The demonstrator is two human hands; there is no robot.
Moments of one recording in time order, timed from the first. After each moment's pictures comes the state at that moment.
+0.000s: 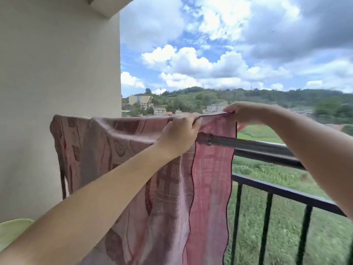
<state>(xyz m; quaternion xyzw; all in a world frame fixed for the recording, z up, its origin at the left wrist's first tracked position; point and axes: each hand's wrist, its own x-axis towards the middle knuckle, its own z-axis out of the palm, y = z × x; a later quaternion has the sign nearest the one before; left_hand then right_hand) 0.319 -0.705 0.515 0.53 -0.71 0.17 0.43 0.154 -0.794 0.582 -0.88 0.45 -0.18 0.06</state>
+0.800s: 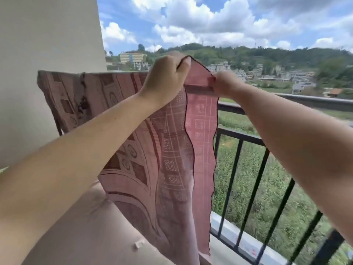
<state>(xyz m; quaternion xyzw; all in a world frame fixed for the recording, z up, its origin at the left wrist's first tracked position) 0.127 -0.568 0.519 0.47 -0.70 0.19 0.50 -0.002 -0.714 0.527 -0.85 0.46 -0.23 -0.15</state>
